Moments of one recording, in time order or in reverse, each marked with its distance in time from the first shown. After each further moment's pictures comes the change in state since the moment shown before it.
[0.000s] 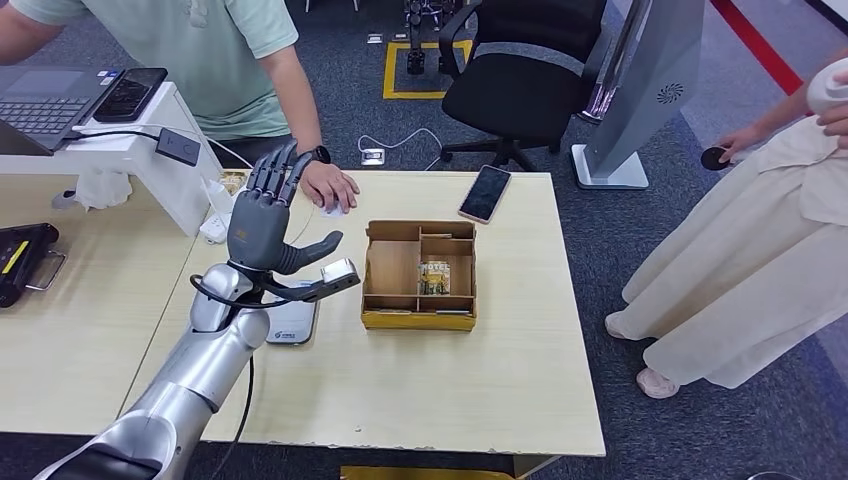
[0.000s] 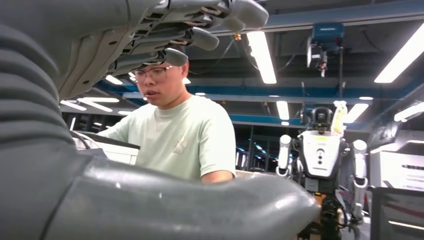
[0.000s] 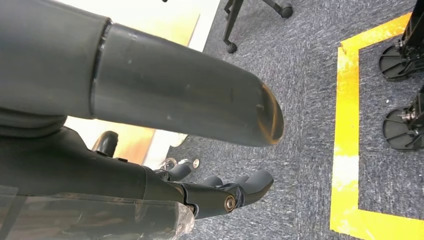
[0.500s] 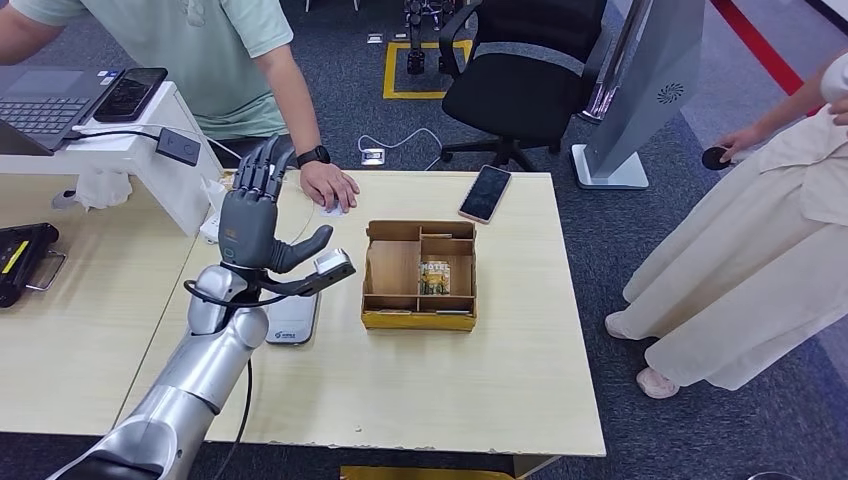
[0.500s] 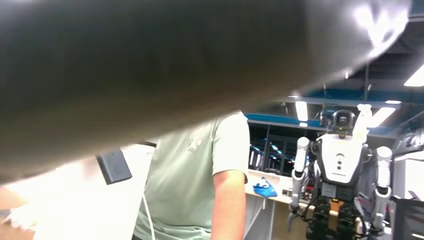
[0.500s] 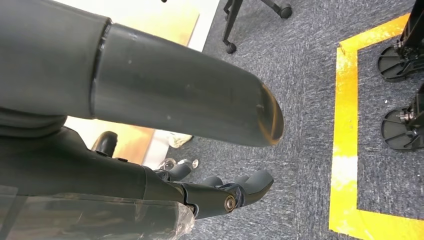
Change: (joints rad) left arm 0.020 -0.024 0.054 -0.032 -0.001 0.000 -0.002; right arm 0.000 0.000 -0.002 0.000 0.000 0.000 0.000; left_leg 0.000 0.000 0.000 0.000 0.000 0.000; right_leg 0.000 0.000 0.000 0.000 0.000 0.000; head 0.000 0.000
